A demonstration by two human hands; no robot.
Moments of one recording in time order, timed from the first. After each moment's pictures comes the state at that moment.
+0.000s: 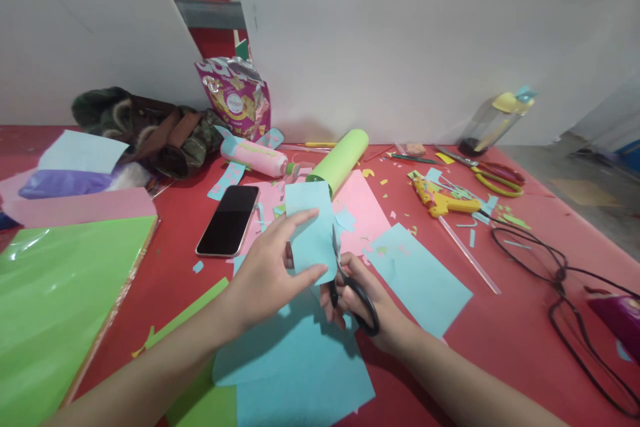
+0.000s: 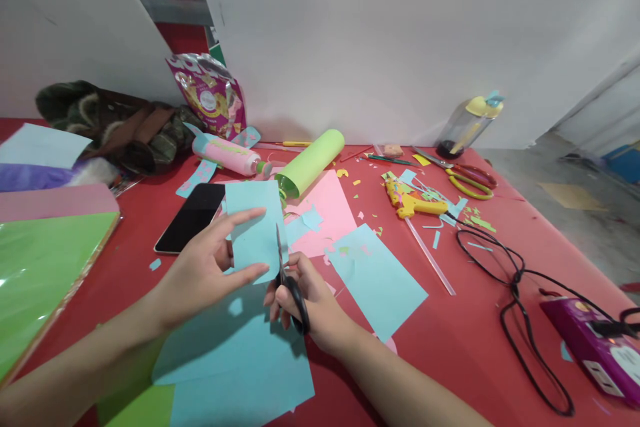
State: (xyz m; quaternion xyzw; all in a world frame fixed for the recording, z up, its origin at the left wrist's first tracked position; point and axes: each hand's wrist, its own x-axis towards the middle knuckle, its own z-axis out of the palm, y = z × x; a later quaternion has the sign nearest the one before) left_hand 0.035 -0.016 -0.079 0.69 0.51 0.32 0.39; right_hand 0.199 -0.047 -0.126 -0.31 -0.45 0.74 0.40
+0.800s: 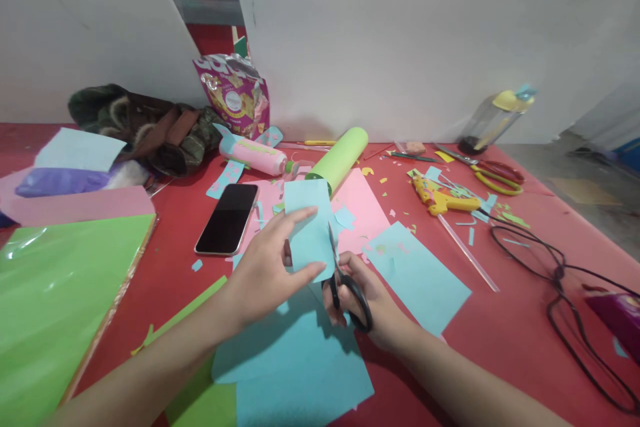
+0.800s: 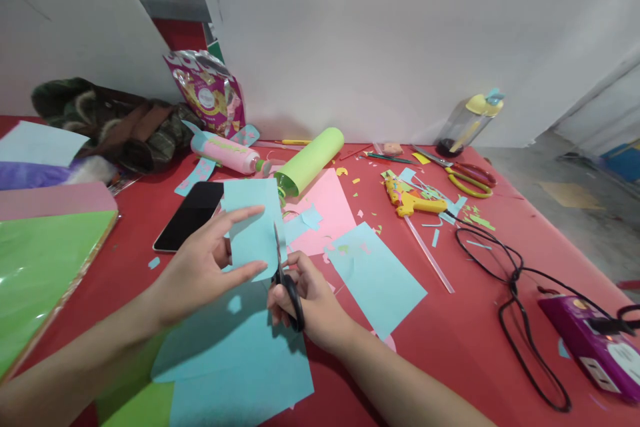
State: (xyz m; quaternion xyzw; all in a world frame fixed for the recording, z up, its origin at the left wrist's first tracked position) left_hand 0.035 -0.014 -0.079 0.70 0.52 0.31 0.38; right_hand 0.198 -0.049 -0.123 -0.33 -0.46 0.72 0.40
